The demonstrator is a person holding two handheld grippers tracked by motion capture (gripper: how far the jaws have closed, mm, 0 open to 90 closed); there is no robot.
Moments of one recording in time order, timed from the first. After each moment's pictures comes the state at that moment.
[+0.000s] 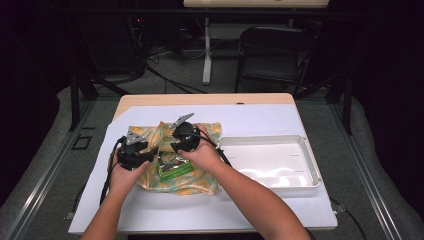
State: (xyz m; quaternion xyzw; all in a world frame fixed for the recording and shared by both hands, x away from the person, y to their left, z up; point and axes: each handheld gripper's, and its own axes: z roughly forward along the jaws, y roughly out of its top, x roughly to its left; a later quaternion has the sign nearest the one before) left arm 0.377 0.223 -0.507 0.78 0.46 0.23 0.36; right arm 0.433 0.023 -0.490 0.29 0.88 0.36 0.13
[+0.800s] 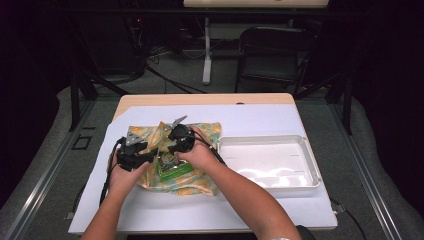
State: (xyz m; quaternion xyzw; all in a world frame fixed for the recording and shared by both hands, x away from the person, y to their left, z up) left arm 0.375 0.225 -0.509 0.78 0.46 0.23 0.36; right arm 0.449 0.039 -0.517 0.28 0.89 0.33 0.13
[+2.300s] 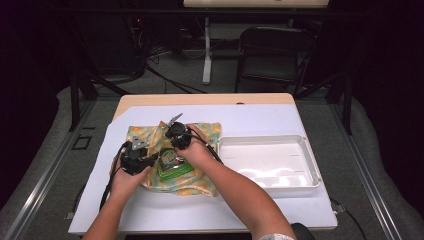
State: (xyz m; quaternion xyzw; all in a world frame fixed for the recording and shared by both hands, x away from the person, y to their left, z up) left arm 0.371 0.216 -0.522 0.81 0.45 0.22 0.31; right arm 0.457 0.049 -0.514 0.28 0.90 0.31 0.14
